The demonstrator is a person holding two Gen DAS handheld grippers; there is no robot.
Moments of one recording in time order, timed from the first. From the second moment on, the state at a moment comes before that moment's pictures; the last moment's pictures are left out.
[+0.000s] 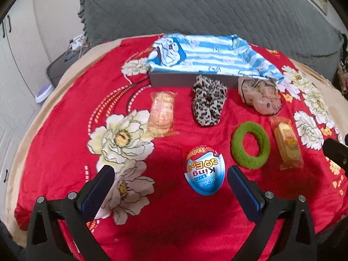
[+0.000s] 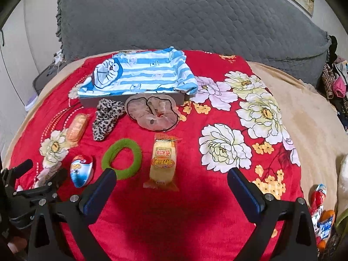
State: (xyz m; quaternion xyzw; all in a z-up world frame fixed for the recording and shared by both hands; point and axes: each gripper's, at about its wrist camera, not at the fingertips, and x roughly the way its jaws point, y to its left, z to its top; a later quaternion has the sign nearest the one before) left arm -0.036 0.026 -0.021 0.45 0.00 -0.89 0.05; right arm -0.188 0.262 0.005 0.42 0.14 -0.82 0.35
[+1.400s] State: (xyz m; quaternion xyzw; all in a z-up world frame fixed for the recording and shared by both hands) left arm -0.080 0.029 -0.076 0.49 0.03 -0.87 0.03; right arm -0.241 0.214 -0.080 0.50 0.18 -0.78 0.32
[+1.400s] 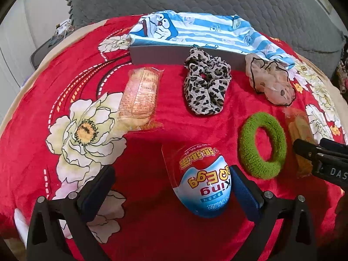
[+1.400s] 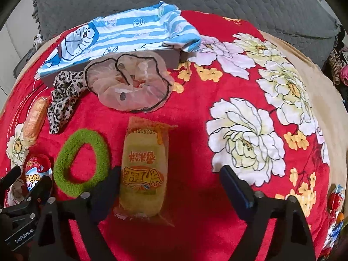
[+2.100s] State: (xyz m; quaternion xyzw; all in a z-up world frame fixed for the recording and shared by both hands) left arm -0.081 0.036 -0.072 0.49 0.06 -0.87 -0.02; right arm -0.234 0.207 -0.075 0.50 0.18 -0.76 0.36
